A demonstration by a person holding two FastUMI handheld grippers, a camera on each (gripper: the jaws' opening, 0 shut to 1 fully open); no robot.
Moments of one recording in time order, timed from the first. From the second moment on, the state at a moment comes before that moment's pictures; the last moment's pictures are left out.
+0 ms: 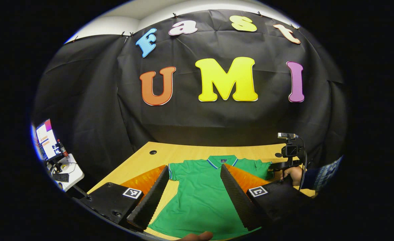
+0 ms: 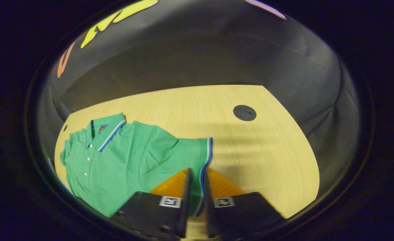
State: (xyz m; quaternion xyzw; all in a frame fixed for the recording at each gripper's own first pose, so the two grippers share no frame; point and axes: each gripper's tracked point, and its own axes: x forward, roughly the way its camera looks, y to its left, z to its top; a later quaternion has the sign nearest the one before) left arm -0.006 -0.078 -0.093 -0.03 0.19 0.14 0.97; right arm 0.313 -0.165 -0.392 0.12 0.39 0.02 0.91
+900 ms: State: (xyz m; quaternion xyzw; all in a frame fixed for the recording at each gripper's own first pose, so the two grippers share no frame) left arm -0.048 0.019 -0.083 -0.04 0.17 0.16 0.97; right arm 0.294 -0.027 -0.287 0.05 0.33 0.08 0.94
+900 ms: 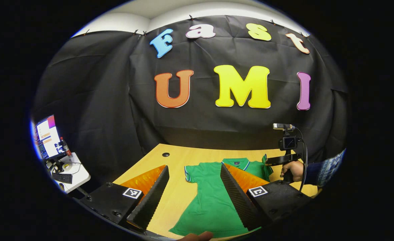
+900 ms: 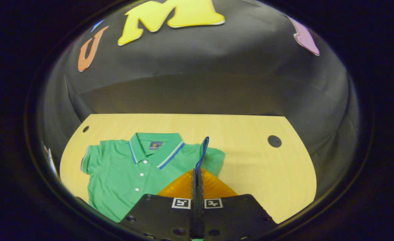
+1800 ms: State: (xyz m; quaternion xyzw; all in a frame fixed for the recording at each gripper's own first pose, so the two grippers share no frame) left arm 0.005 0.083 -0.151 -0.12 0.23 0.12 0.96; right arm 0.226 -0.014 -0.152 0.02 0.24 0.06 0.97
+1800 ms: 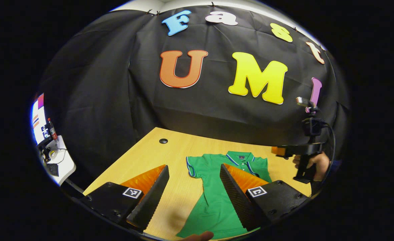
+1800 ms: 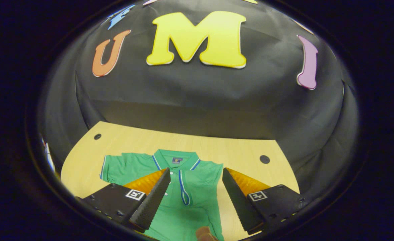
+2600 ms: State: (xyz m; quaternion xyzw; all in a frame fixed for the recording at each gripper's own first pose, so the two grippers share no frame) left arm 0.158 0.098 -0.403 -0.12 0.46 0.09 0.87; right arm 0.053 -0.131 -0.039 -0.04 0.11 -0.03 0.99
